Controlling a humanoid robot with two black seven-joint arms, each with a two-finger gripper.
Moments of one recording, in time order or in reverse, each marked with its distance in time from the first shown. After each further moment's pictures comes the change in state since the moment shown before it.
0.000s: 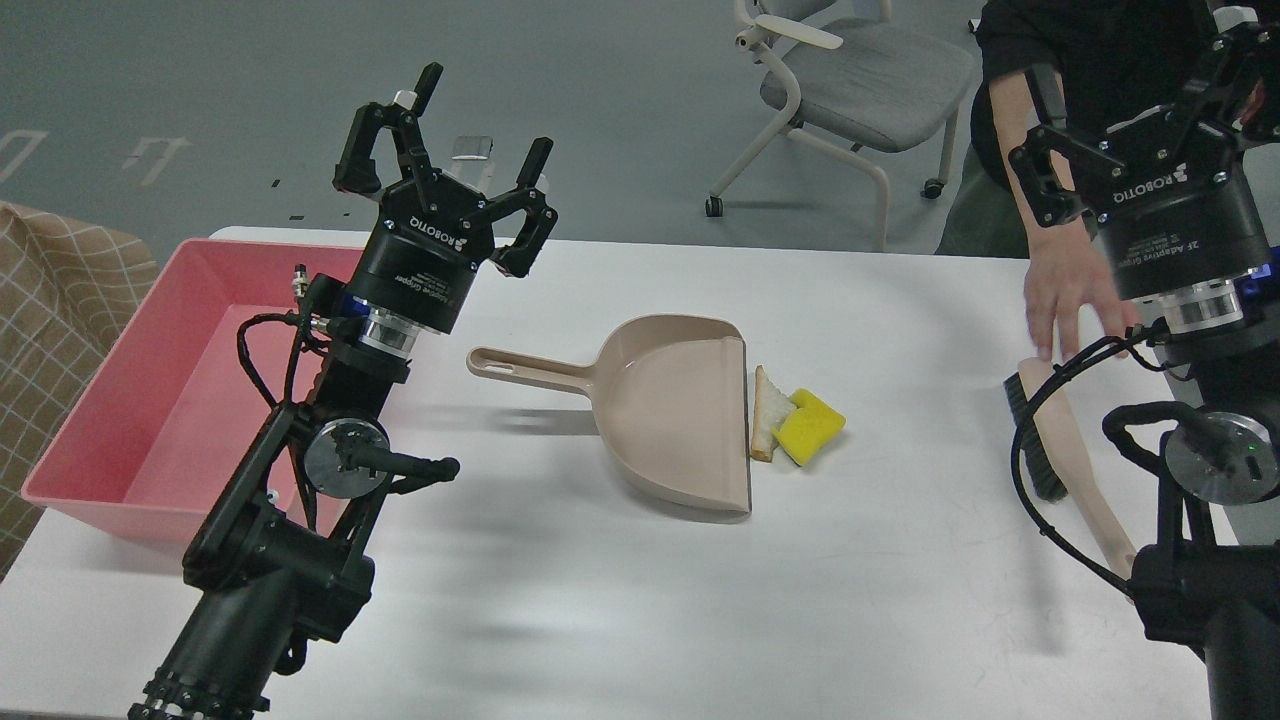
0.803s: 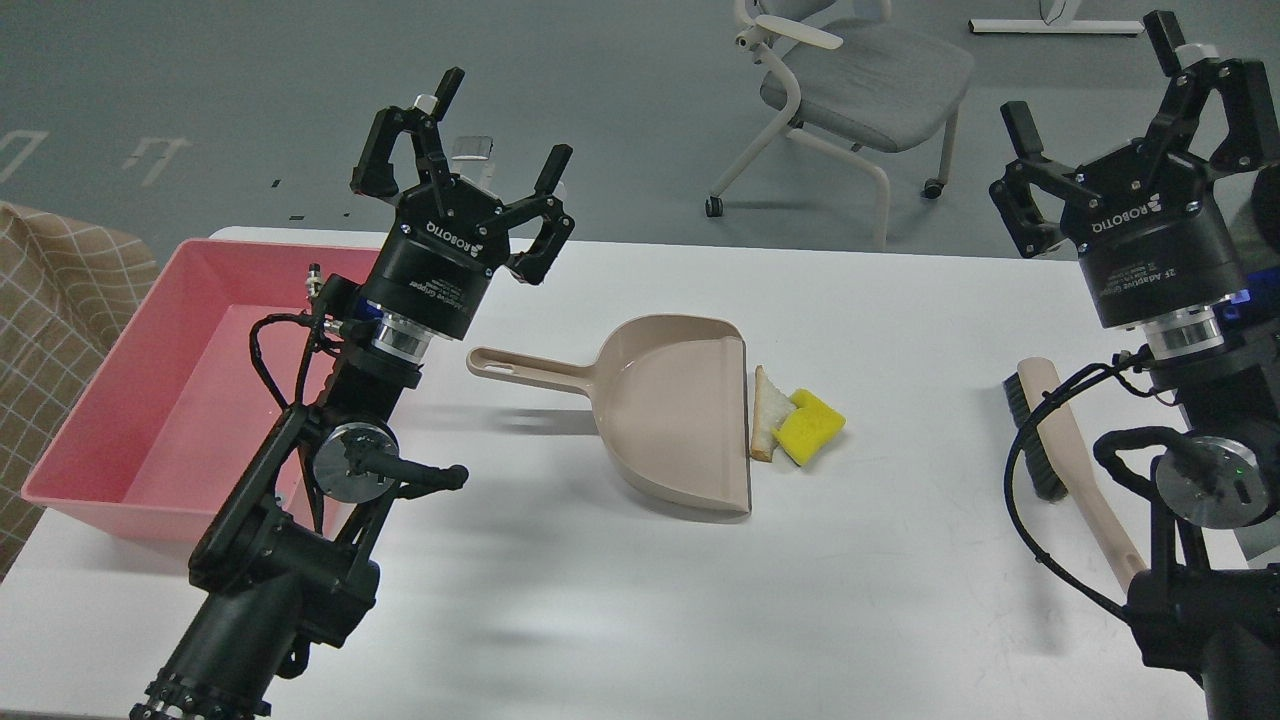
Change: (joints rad) left arm 0.001 0.002 0.036 -0.014 0.000 0.000 0.000; right arm -0.059 0.000 -0.021 0.016 0.000 0.000 -0.006
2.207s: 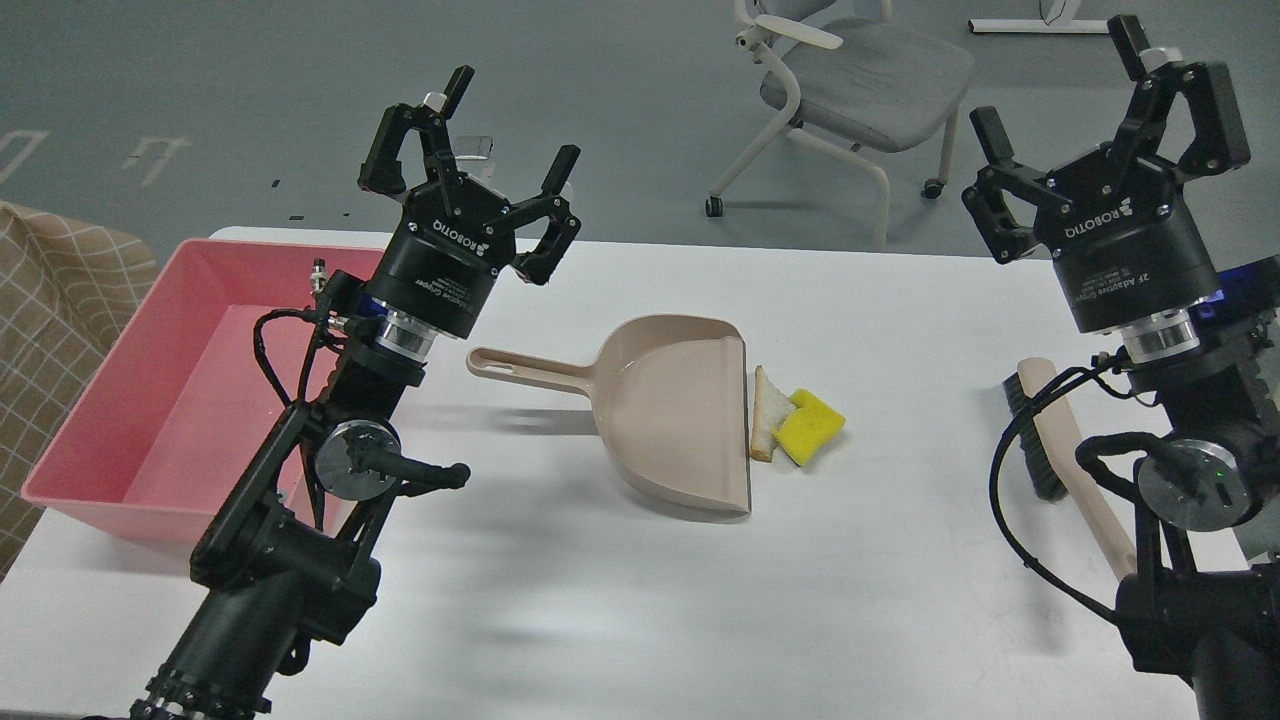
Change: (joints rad) left arm -0.005 0.008 0.019 -0.007 0.016 0.000 0.009; right arm -0.008 0.000 -0.046 0.015 -0.001 0.000 0.005
